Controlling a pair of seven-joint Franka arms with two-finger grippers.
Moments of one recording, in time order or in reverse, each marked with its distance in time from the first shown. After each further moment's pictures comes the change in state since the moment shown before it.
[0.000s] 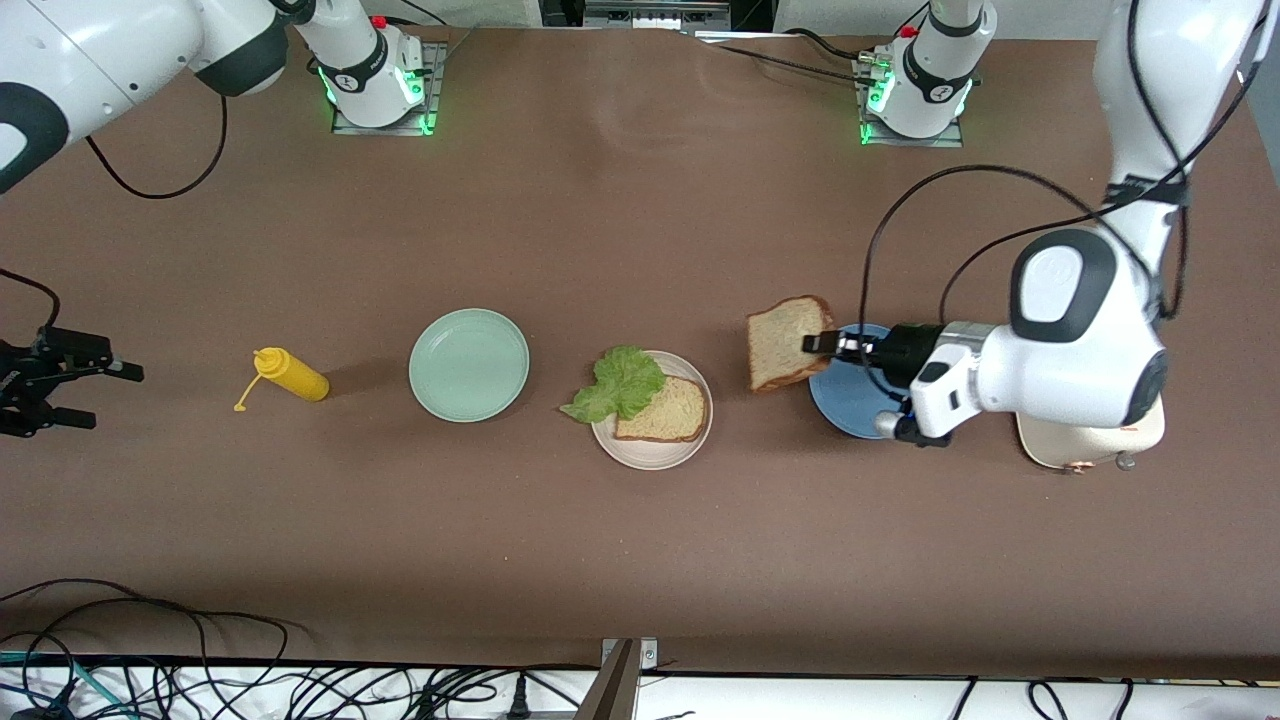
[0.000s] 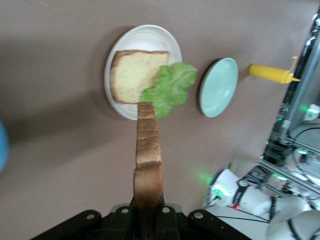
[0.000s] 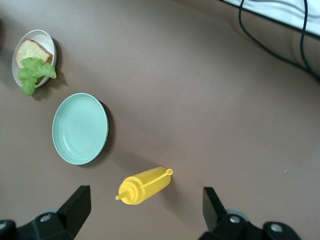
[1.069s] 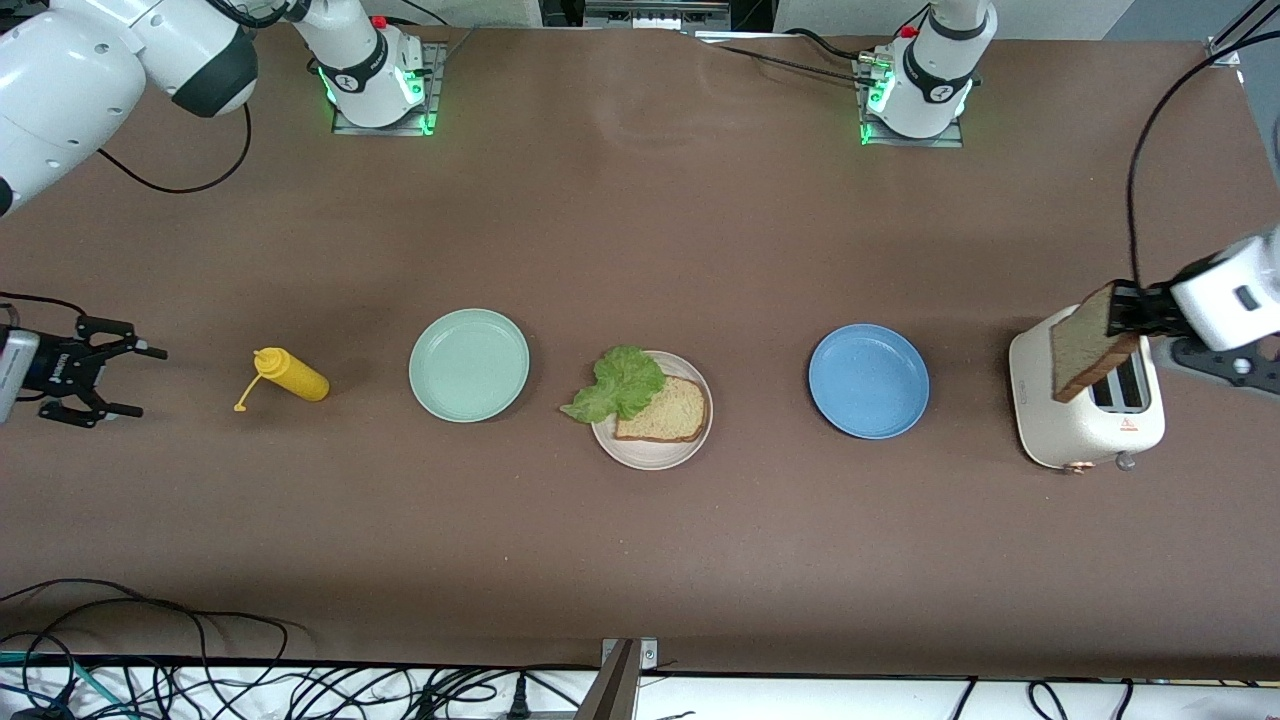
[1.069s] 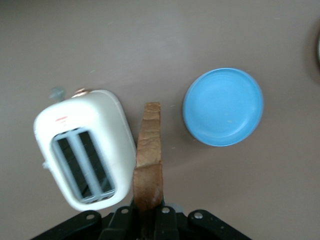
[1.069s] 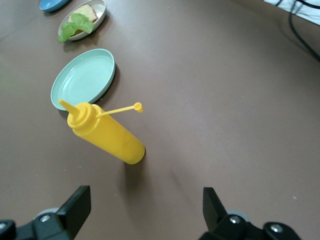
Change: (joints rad) left arm 0.229 -0.335 0.025 -0.004 0.699 -0.197 0.283; right arm -0.252 0.025 0.253 -0.218 0.087 0.039 -0.751
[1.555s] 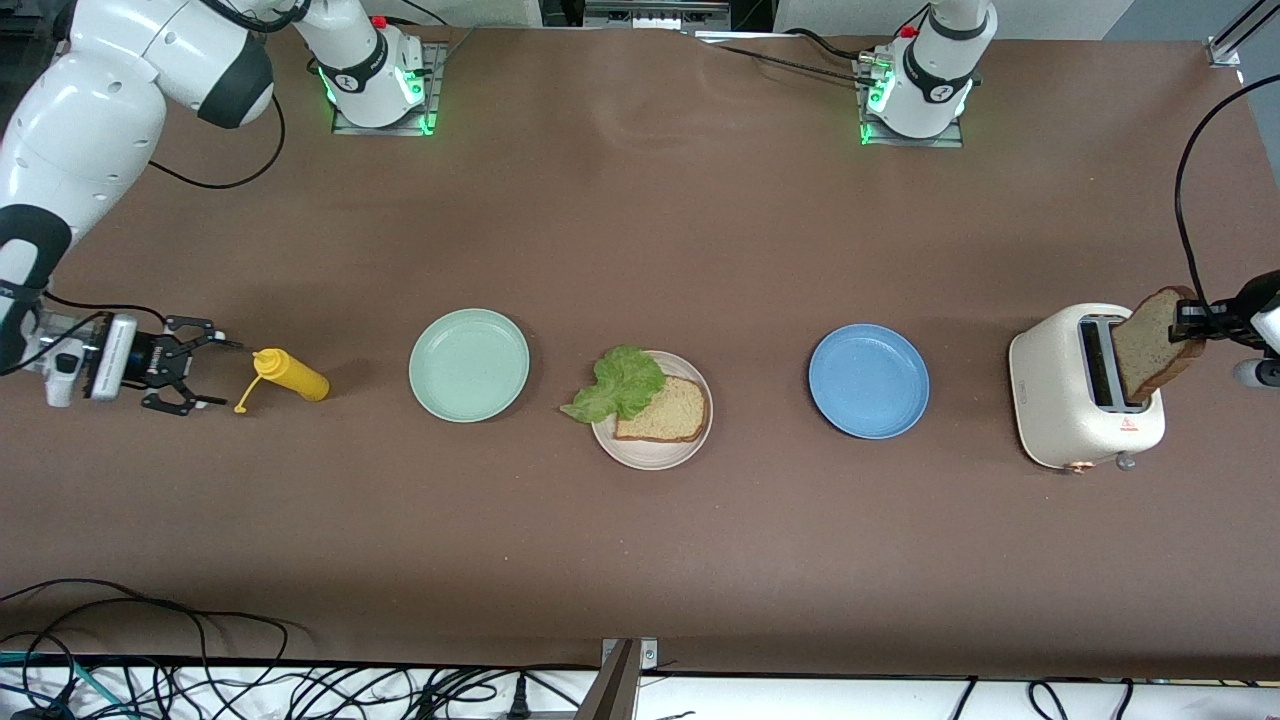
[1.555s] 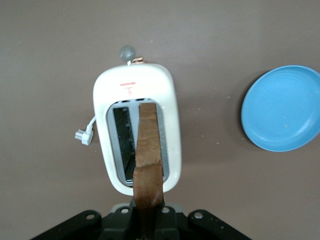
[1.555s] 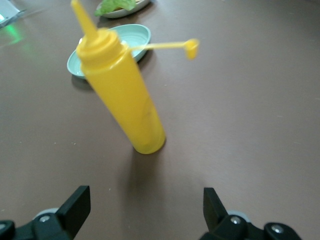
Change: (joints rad) left arm 0.011 -0.004 0.207 -0.067 0.031 0.073 0.016; right arm -0.007 0.029 0.135 -0.167 0.008 0.049 -0.370
